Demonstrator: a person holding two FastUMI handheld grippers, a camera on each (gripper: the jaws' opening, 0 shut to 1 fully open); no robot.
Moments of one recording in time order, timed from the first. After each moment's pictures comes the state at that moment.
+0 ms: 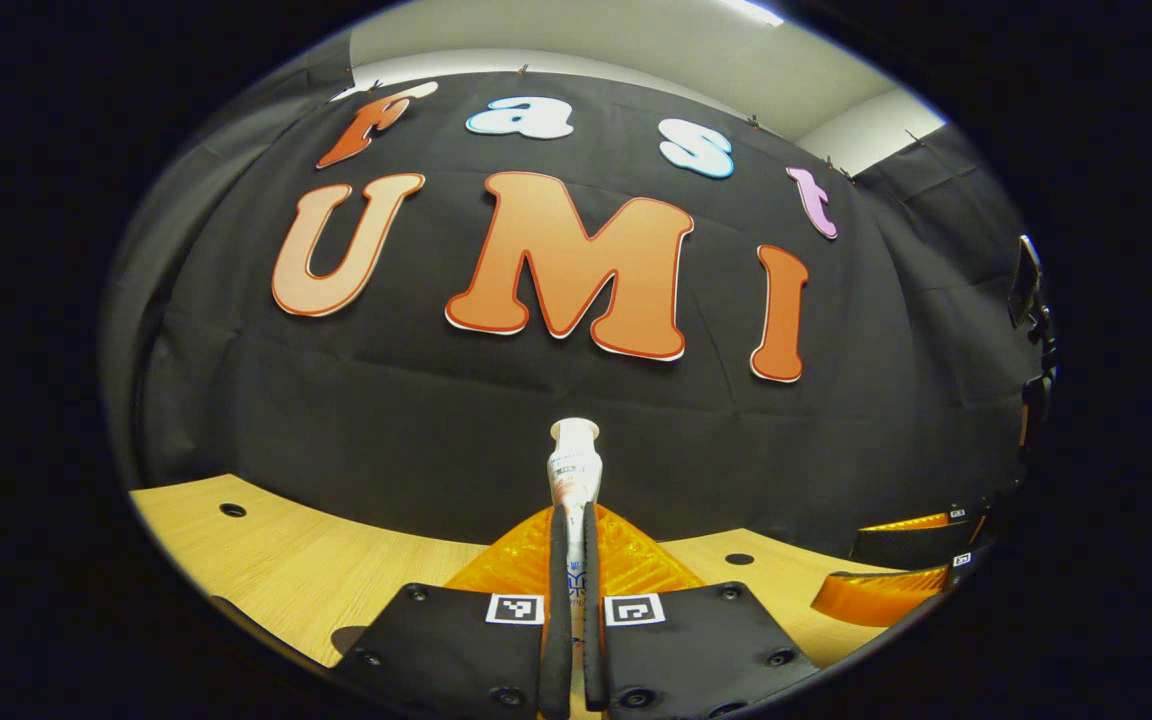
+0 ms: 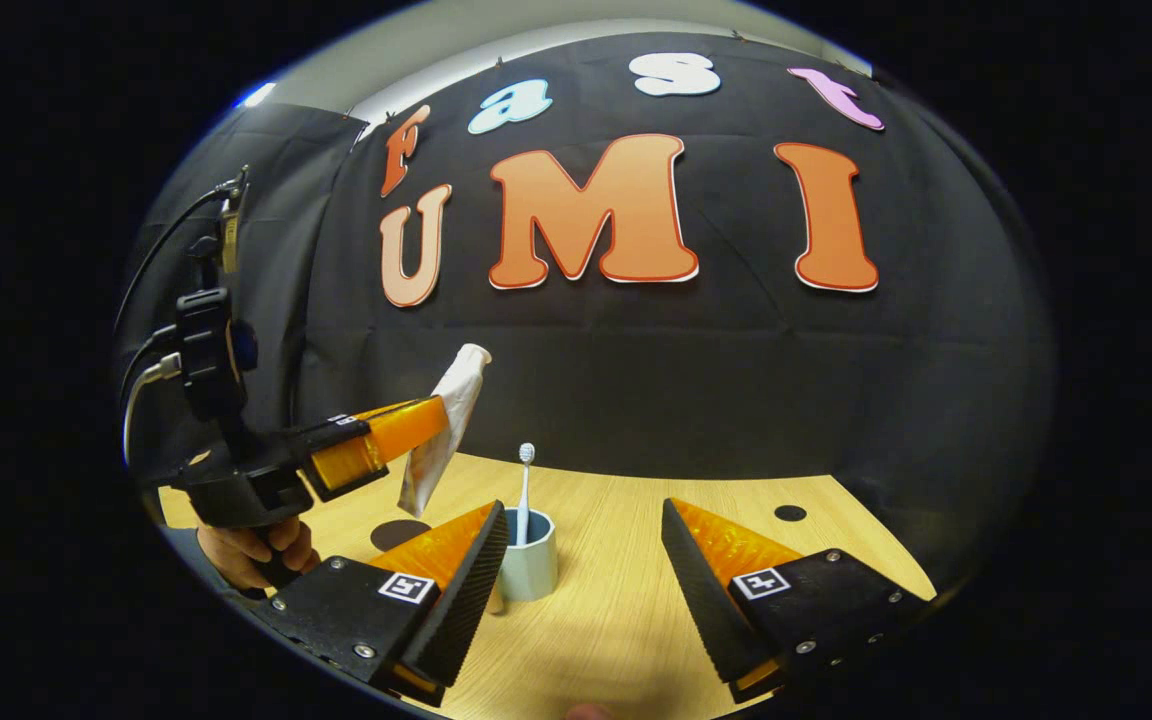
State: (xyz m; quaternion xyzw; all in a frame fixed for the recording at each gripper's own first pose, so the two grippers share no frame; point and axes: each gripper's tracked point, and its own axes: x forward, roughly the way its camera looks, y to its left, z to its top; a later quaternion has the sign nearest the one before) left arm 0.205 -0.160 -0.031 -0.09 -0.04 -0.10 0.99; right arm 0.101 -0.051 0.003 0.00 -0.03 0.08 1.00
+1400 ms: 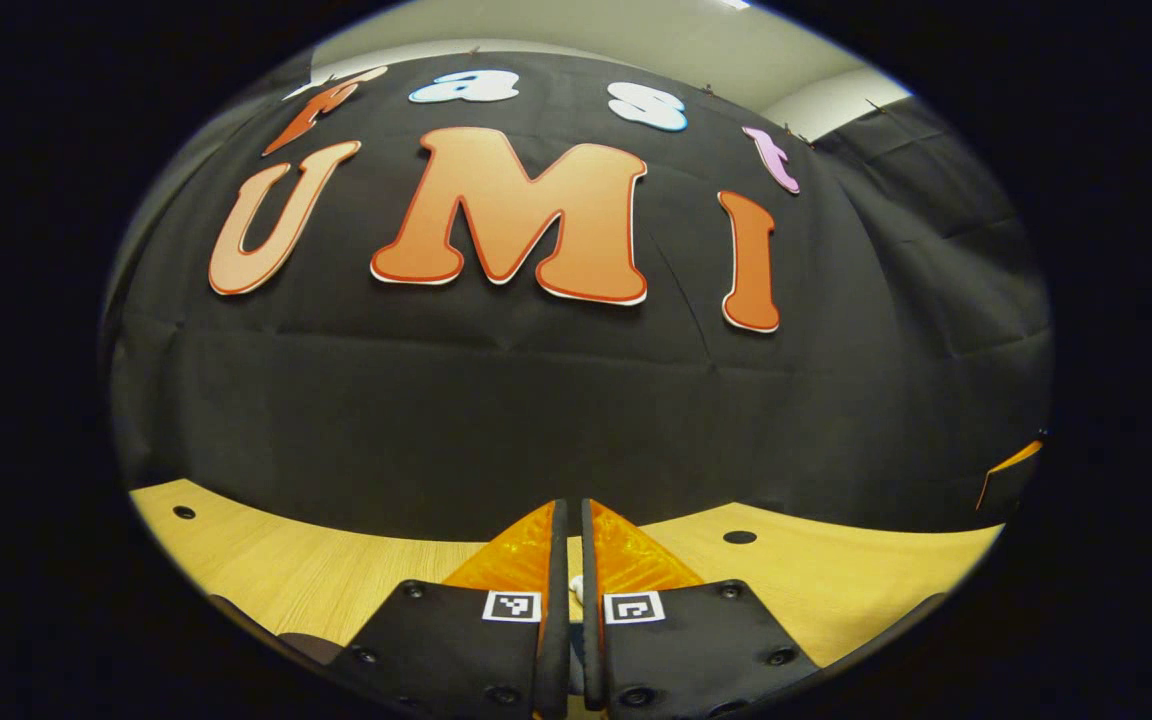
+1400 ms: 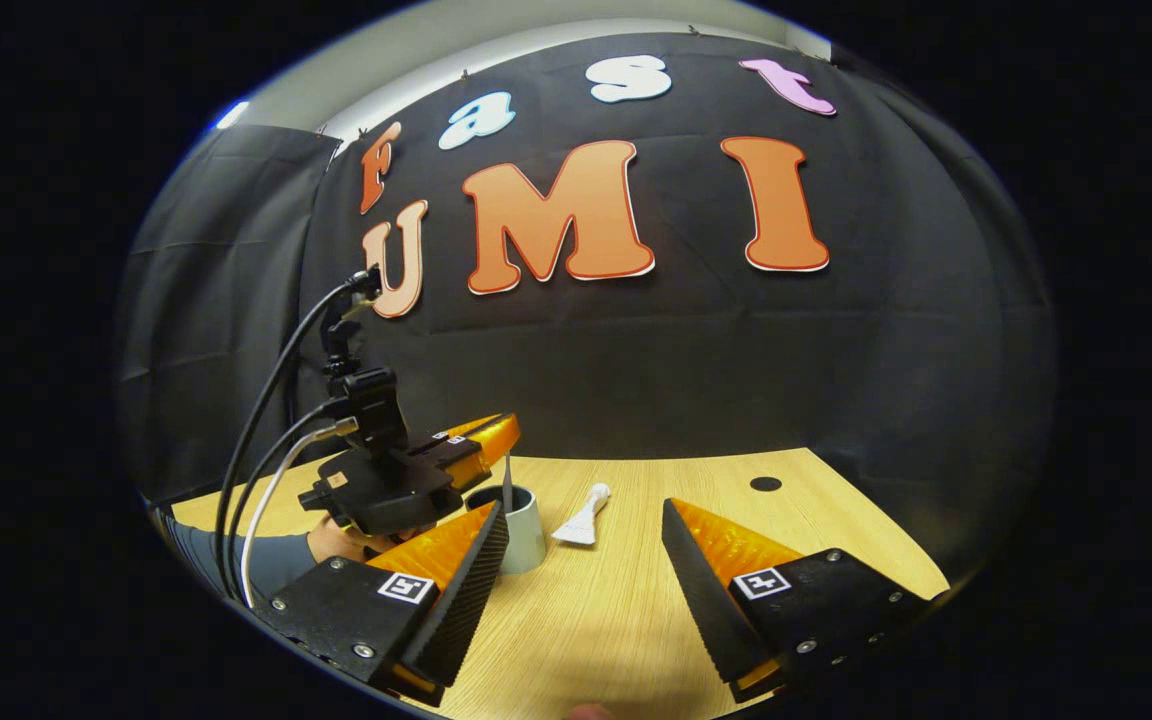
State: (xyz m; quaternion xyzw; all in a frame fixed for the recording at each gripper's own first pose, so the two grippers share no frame) left arm 0.261 -0.204 -0.081 -0.06 -0.03 -0.15 0.99; right arm 0.063 -0.077 -0.019 0.04 -0.02 0.06 1.00
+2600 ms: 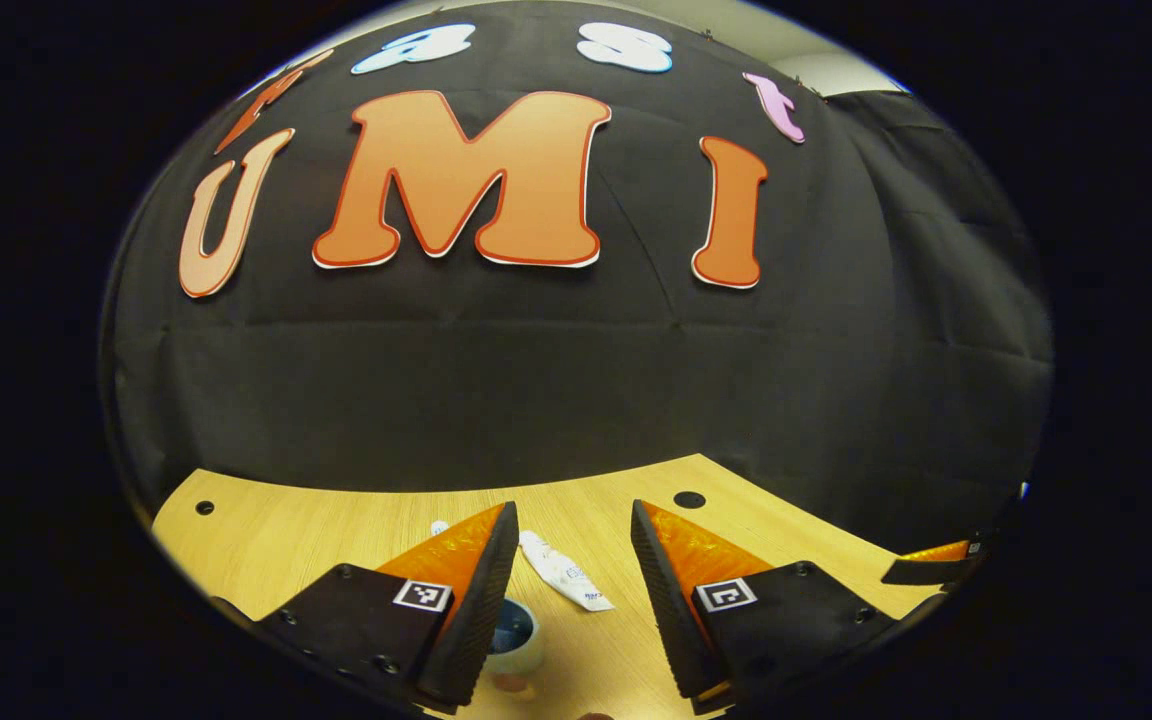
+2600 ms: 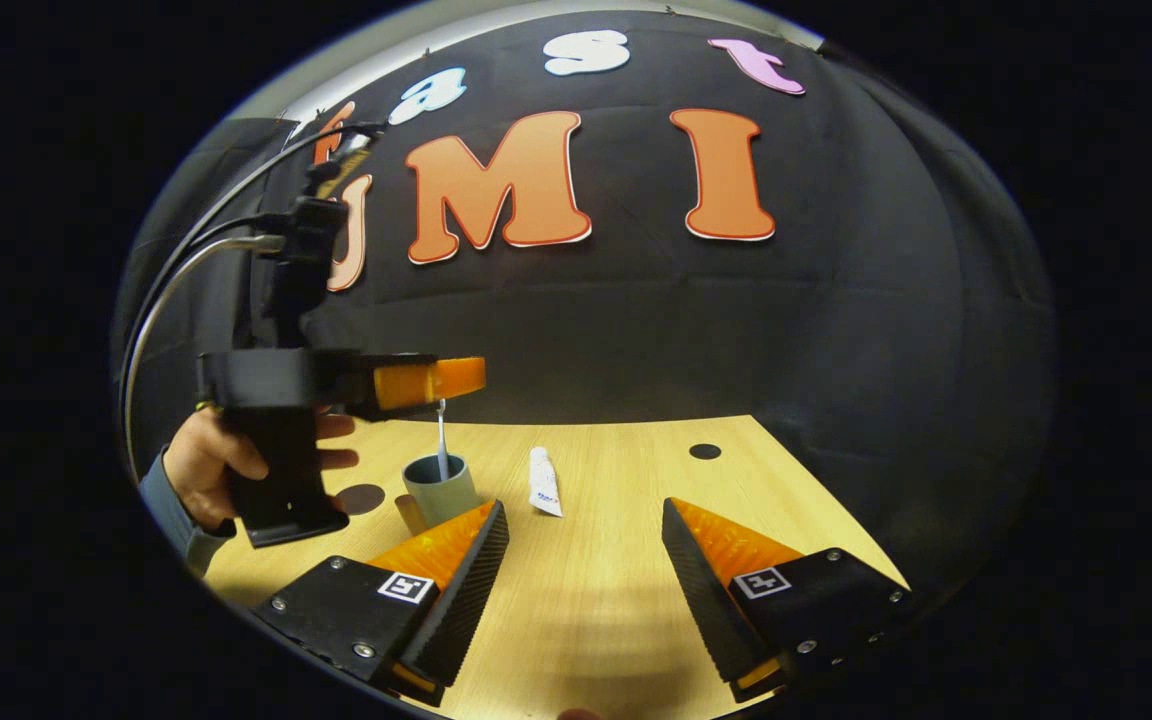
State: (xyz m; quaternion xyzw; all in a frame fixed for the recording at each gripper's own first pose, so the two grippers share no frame) left arm 0.239 -0.278 -0.042 -0.02 0.14 -0.15 0.98; right arm 0.040 -0.141 -0.030 0.04 0.04 0.00 1.00
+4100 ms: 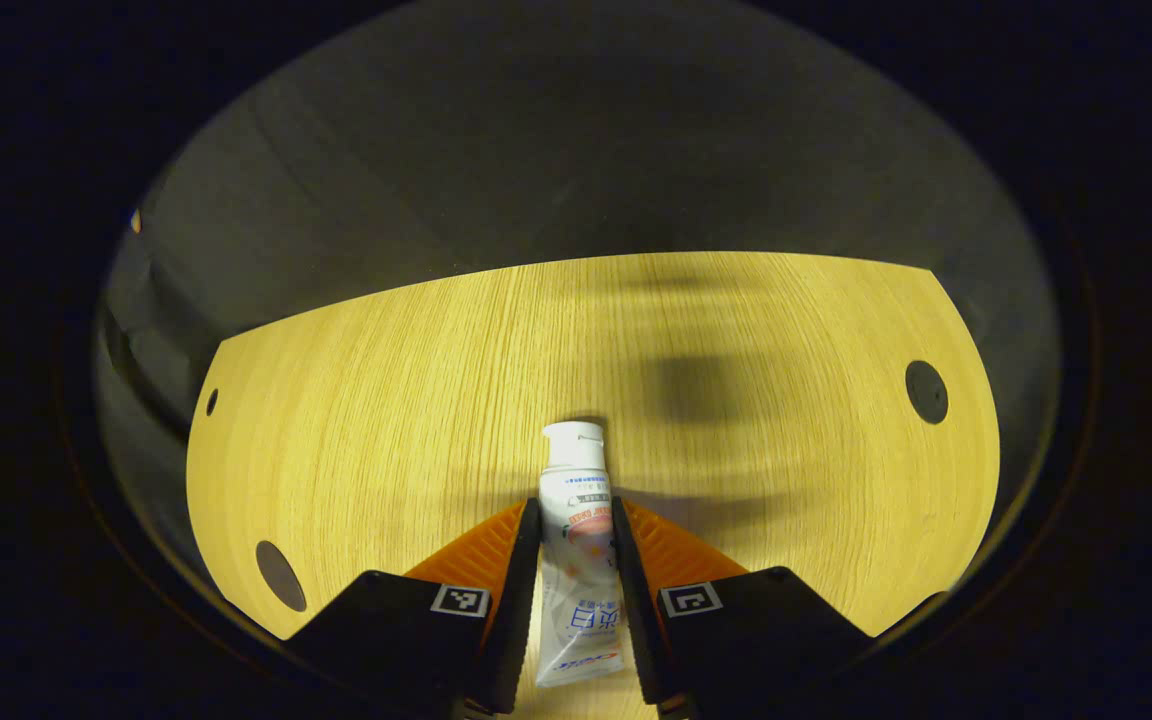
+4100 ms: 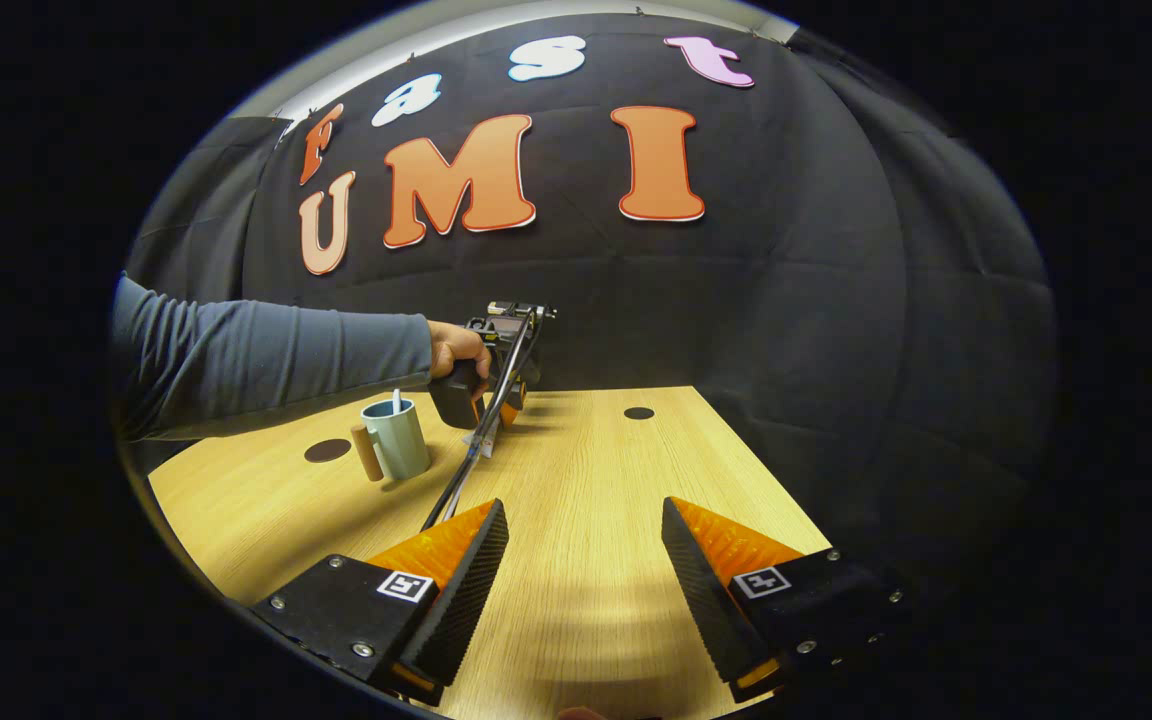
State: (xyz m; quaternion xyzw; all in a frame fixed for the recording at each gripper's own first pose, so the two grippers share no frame) left arm 0.389 -0.303 -0.278 0.04 0.54 0.05 0.84; right arm -0.024 -0.214 -0.087 0.04 0.06 -0.03 1.00
